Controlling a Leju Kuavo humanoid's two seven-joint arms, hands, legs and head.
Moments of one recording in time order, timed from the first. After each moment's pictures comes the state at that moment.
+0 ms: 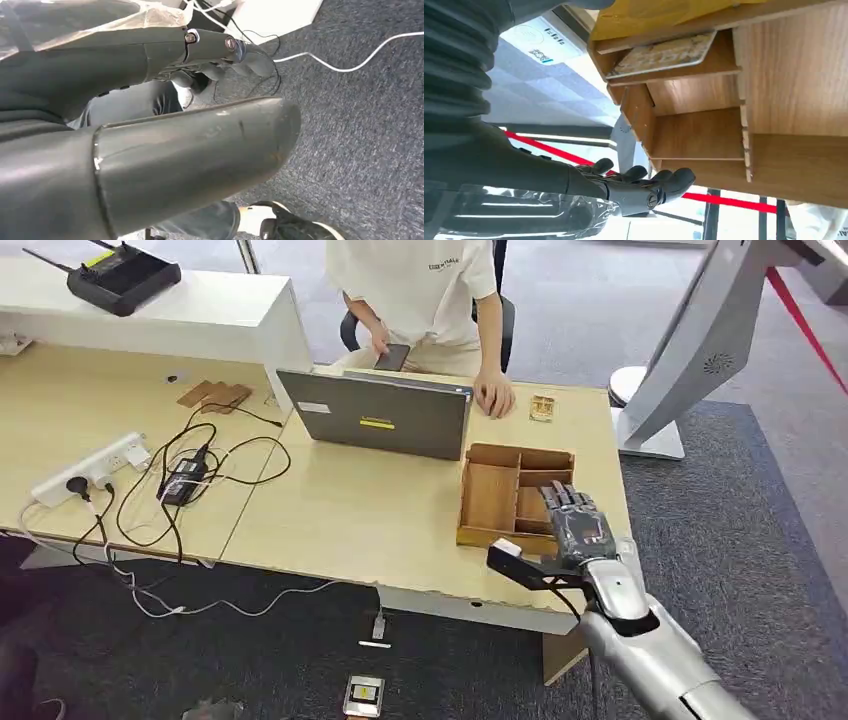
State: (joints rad) left arm -0.23 0.20 -0.83 -0.32 -0.56 0.36 0.19; right arm -0.60 -0.26 0.91 -1.00 1.02 -0.13 0.32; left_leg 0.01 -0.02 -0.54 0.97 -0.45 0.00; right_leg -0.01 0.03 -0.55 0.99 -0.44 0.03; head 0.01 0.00
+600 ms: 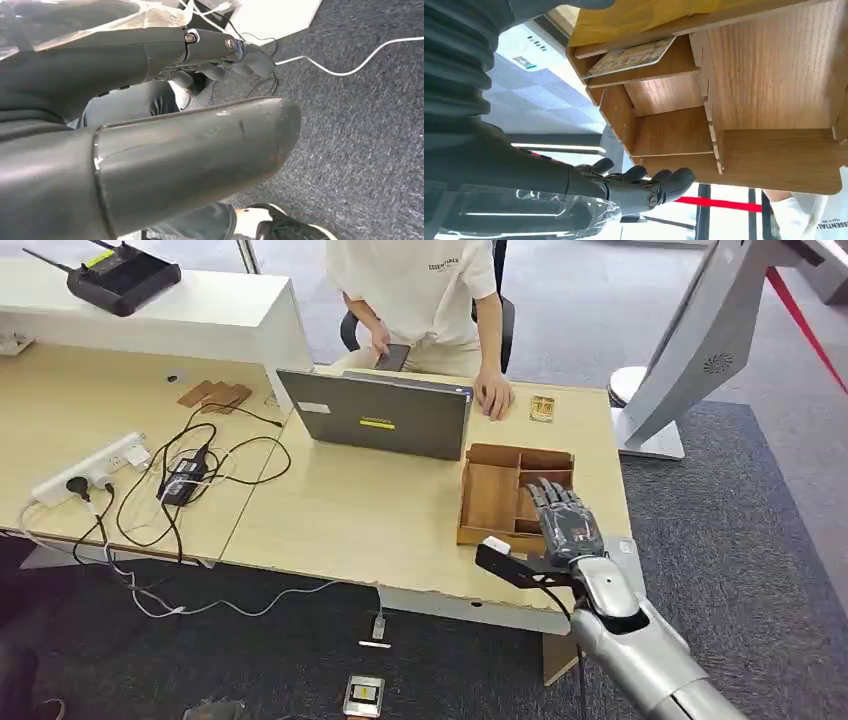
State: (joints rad) left arm -0.23 0.20 -0.83 -0.32 -0.56 0.37 0.18; right arm -0.61 -0.23 0.91 -1.00 0.99 -0.13 0.30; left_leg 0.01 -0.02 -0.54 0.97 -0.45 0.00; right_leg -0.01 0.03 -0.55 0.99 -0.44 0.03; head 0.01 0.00
